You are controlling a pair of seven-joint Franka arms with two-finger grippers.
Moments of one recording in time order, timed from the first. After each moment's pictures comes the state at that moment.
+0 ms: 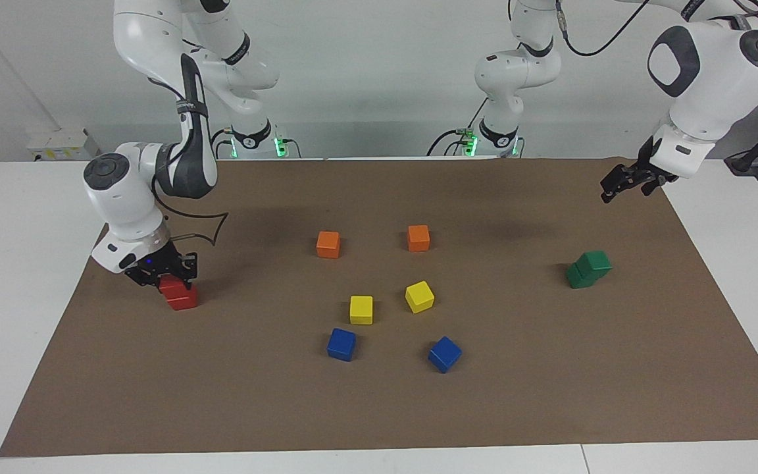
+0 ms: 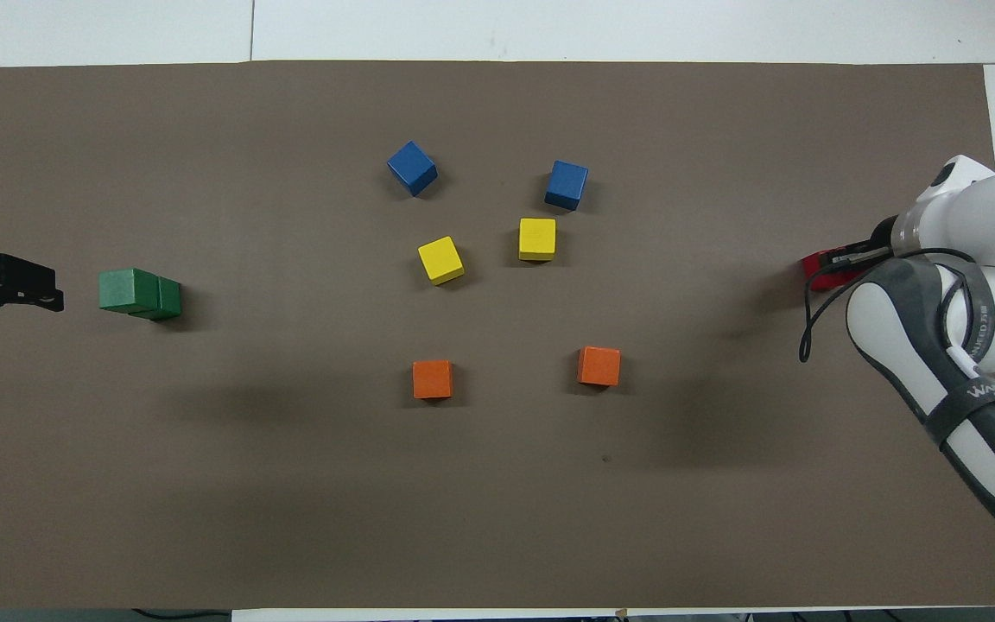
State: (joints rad) left arm 0.14 -0.02 -0.07 -1.76 0.01 1.65 -0.04; right arm -0.11 0.22 0.00 -2.03 -0.06 2.34 -0.25
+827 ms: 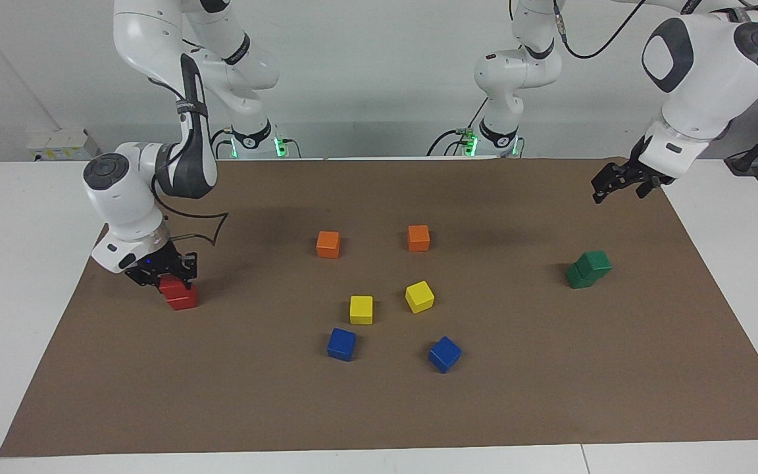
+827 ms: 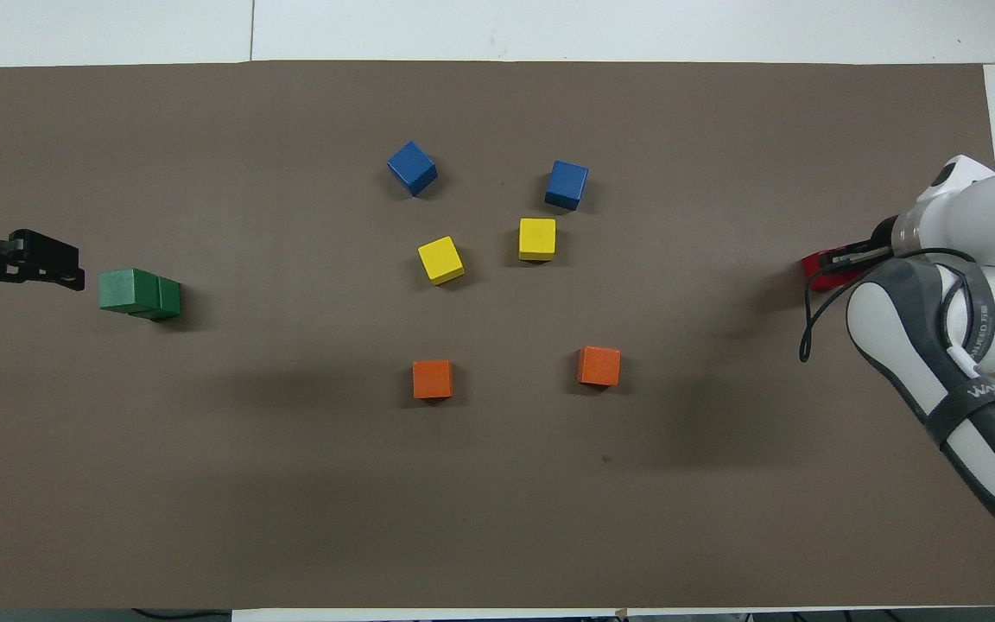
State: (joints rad) left arm 0.05 0.04 -0.06 -1.65 0.02 1.59 -0.04; right arm -0.11 0.22 0.00 -2.03 -0.06 2.34 -0.25
